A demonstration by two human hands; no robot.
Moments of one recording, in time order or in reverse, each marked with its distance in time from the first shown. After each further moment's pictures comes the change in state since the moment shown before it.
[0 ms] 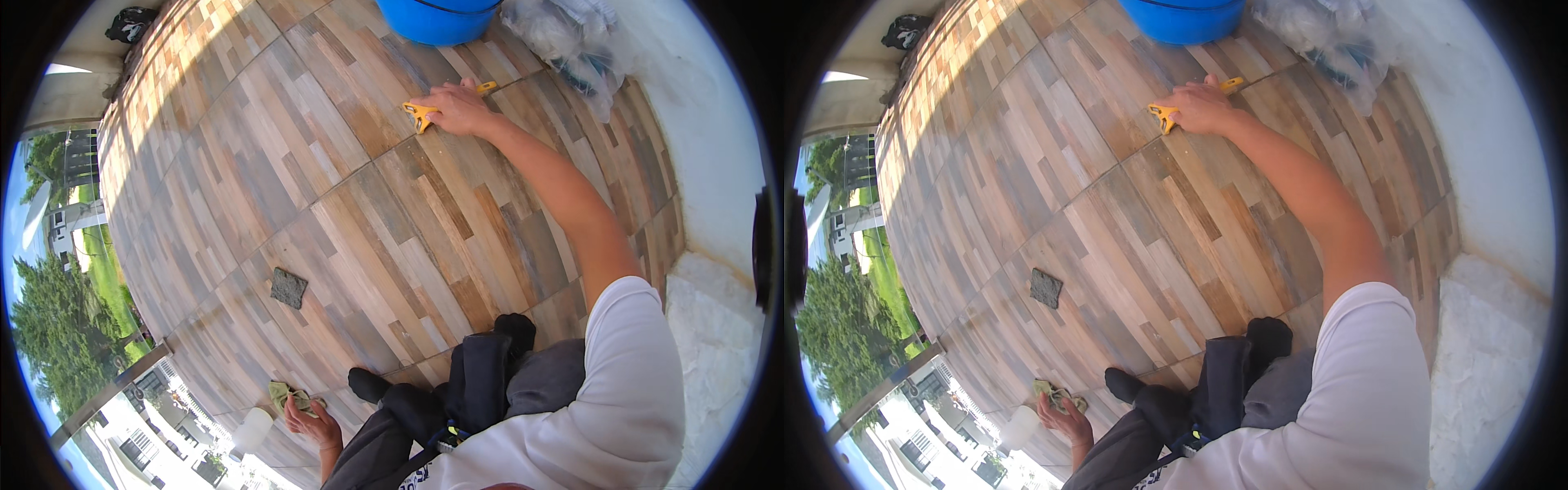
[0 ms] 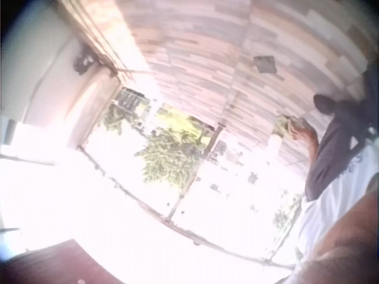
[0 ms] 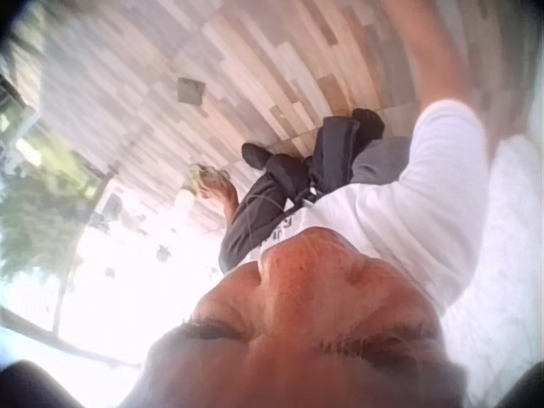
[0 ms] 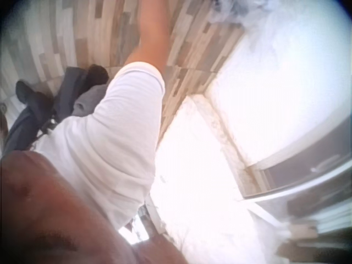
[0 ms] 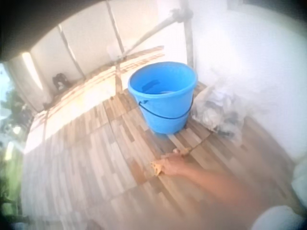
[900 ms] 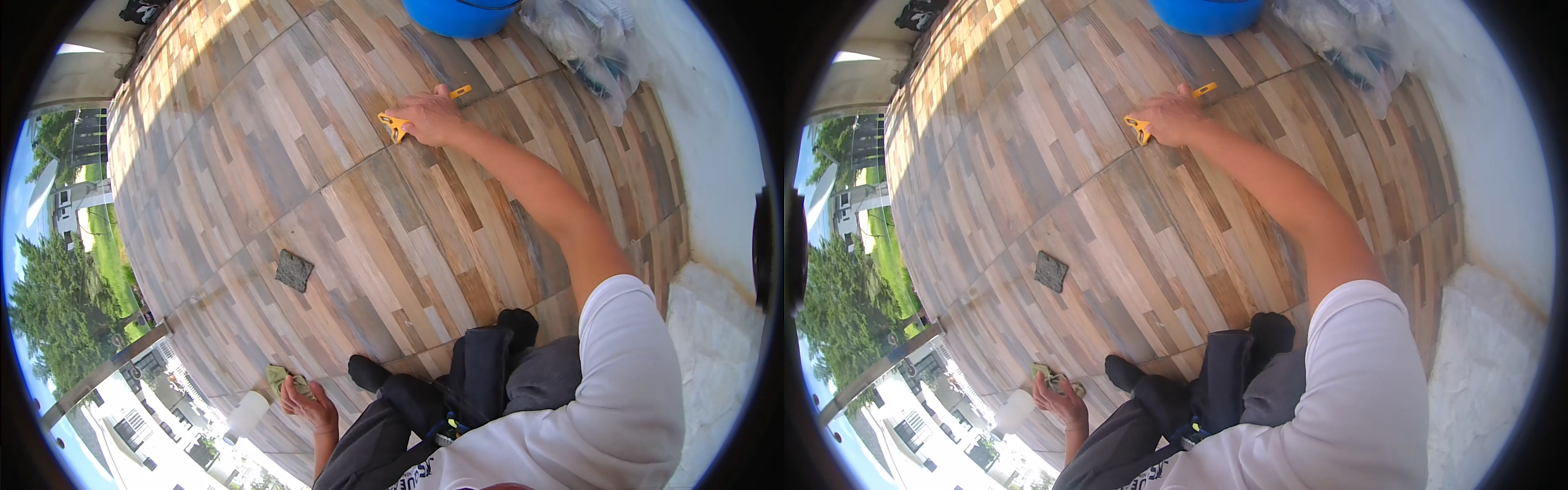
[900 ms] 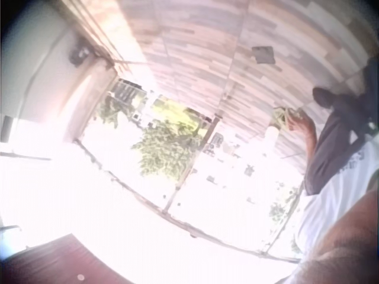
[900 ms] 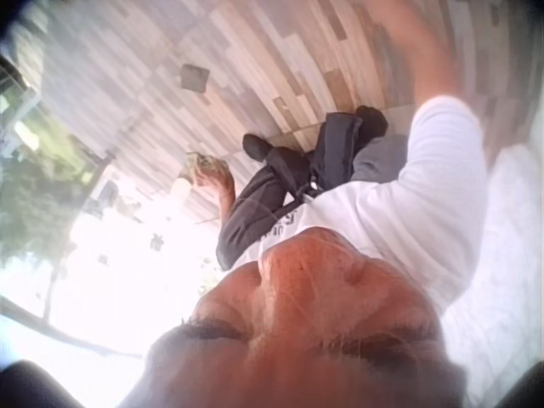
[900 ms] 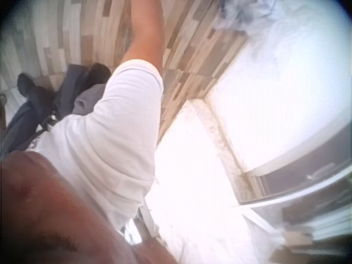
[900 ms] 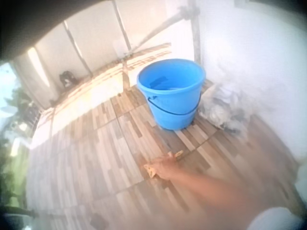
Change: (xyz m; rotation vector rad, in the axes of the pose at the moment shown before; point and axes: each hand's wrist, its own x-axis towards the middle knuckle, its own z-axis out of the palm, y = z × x) left_hand 0.010 0.009 -0.004 -0.004 0.051 0.066; right_hand 0.012 -0.058 0.027 0.010 0.116 -0.165
